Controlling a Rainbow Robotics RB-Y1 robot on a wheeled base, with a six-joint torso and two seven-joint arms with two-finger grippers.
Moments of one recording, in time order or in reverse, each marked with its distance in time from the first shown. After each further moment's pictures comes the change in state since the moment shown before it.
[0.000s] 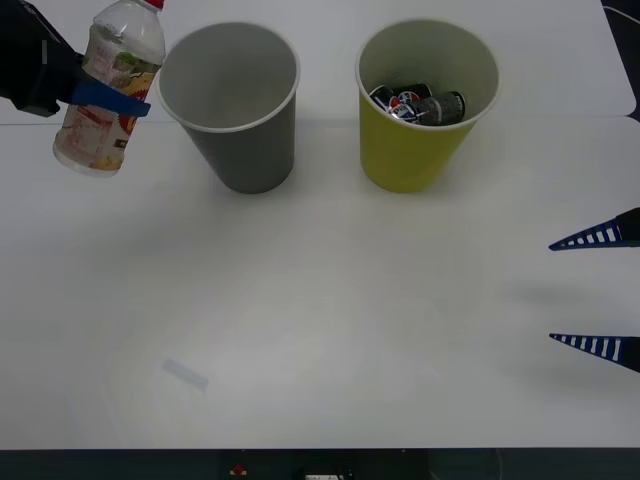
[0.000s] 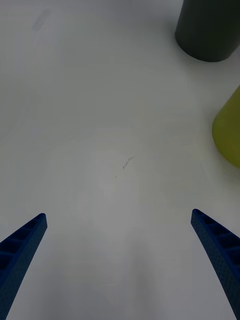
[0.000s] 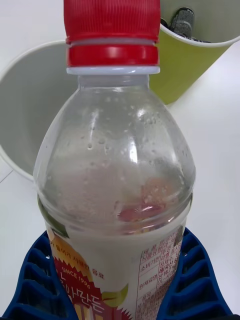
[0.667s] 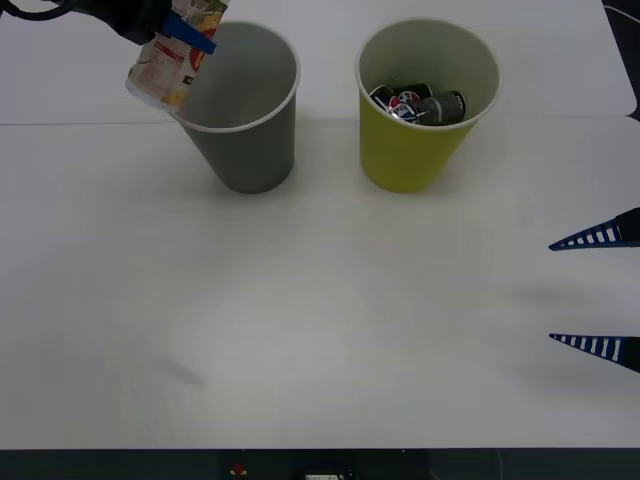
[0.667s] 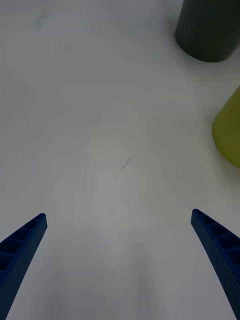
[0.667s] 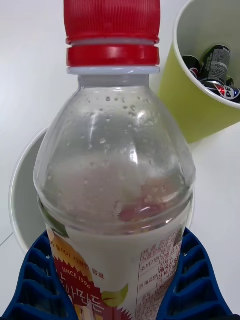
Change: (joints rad) right arm 0.000 0.000 0.000 0.000 0.000 0.000 0.000; left arm -0.372 -0.176 -0.309 0.362 -0.179 0.108 0.002
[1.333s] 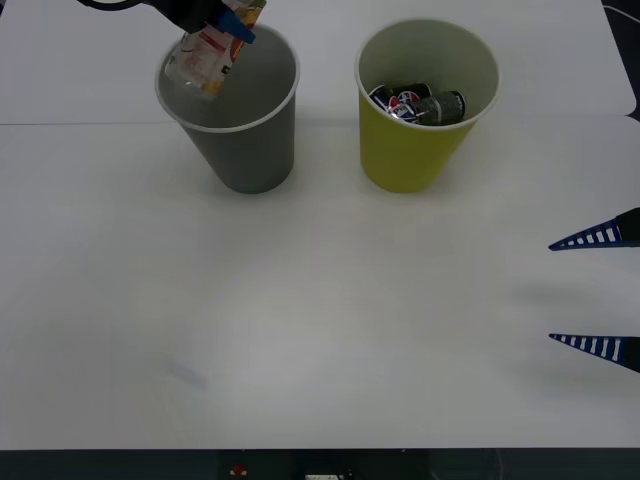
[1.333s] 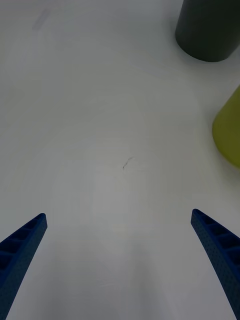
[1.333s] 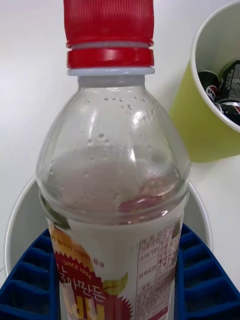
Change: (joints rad) right arm 0.000 0.000 0.000 0.000 0.000 0.000 0.000; left arm -0.084 -0.142 -0.020 0.138 -0.149 0.021 -0.009
